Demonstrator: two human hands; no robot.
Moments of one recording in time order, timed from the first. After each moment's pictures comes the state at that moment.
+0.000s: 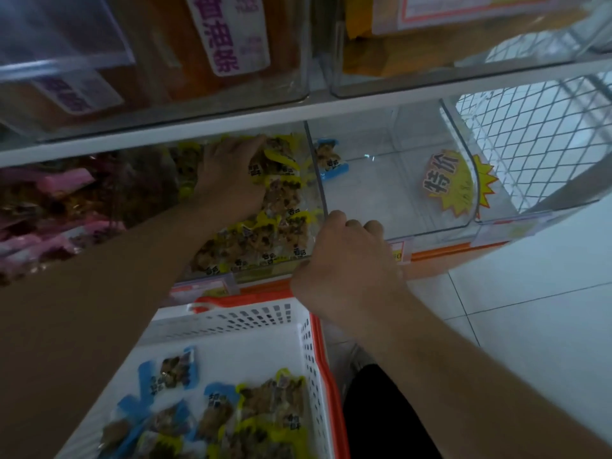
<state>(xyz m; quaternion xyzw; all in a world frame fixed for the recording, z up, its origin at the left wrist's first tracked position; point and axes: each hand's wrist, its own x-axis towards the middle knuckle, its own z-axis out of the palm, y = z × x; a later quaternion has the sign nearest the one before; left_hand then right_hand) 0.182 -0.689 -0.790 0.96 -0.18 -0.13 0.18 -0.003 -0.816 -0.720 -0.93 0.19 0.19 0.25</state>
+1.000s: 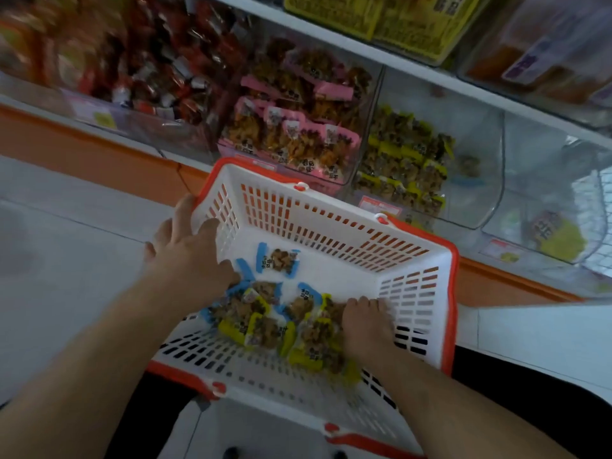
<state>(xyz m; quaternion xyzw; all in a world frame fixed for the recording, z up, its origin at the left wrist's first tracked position) -0.098 -0.365 -0.750 0.95 0.14 -0.22 0.17 -0.130 -0.661 -0.899 -0.91 -0.06 0.38 -0.16</state>
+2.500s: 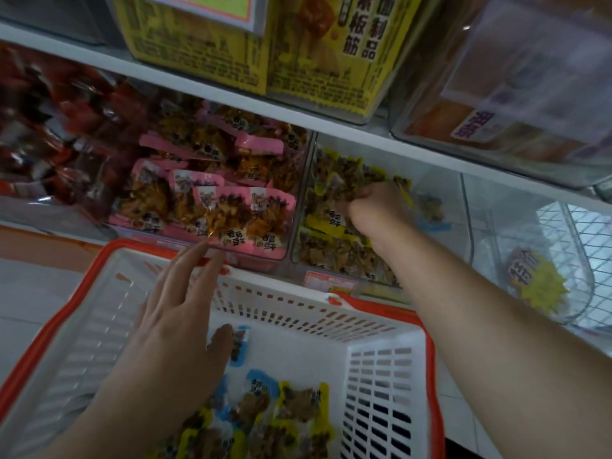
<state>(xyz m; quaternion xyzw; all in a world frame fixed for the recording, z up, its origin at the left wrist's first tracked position) -0.029 -0.448 -0.770 0.95 0.00 -0.12 0.28 0.146 -0.704 -0.770 -0.89 0.25 0.07 0.38</state>
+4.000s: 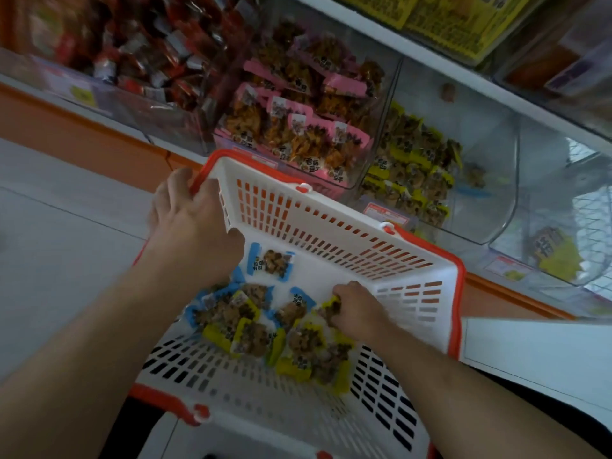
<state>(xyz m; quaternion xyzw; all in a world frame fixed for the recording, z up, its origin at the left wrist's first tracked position) -0.061 -0.375 -0.752 0.95 0.17 -0.13 0.23 -0.077 -0.665 -0.906 -0.93 -0.04 0.35 0.08</state>
